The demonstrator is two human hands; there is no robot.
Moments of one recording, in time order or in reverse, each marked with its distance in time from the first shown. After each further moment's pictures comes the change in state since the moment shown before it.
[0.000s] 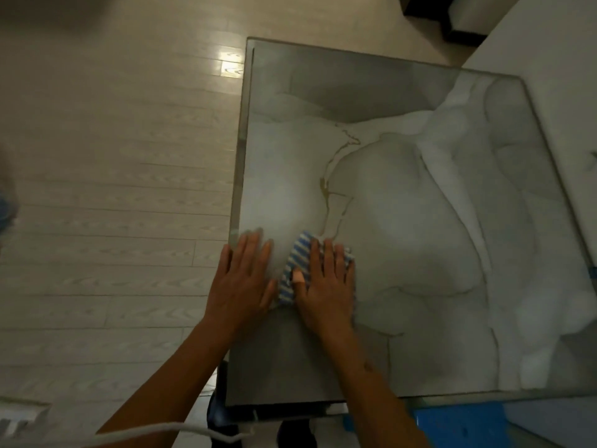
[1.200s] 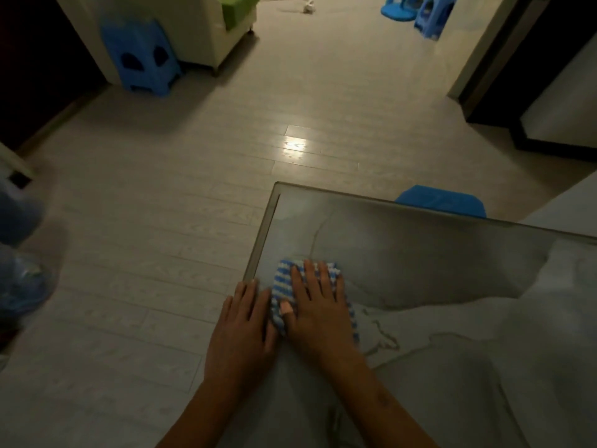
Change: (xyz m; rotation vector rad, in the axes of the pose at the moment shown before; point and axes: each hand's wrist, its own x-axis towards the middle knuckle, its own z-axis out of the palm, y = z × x) left_hand 0.290 -0.062 -0.026 -0.066 0.155 -0.363; right_hand 0.367 -0.050 -0.033 0.005 -0.012 -0.469
